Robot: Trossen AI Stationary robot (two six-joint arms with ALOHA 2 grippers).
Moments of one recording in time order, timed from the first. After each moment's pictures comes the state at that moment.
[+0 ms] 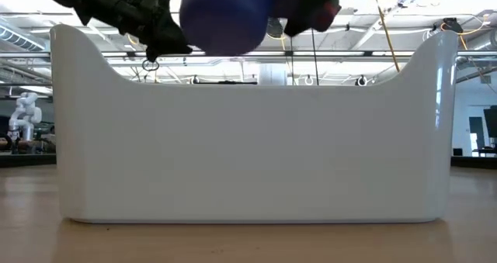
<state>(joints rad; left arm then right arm) 0.52 1.01 0.73 -0.05 0.29 -0.06 0.27 1.63 1.30 -0.59 -0.03 0.25</state>
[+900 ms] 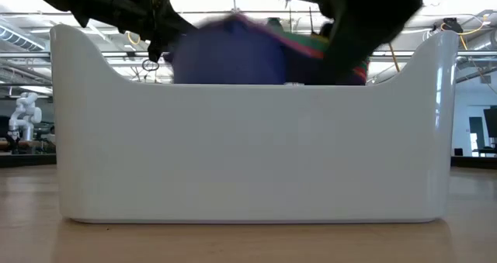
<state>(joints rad) 0.39 1.00 0.64 0.12 0.23 -0.21 0.39 1.74 1.14 -0.32 -0.02 0.42</state>
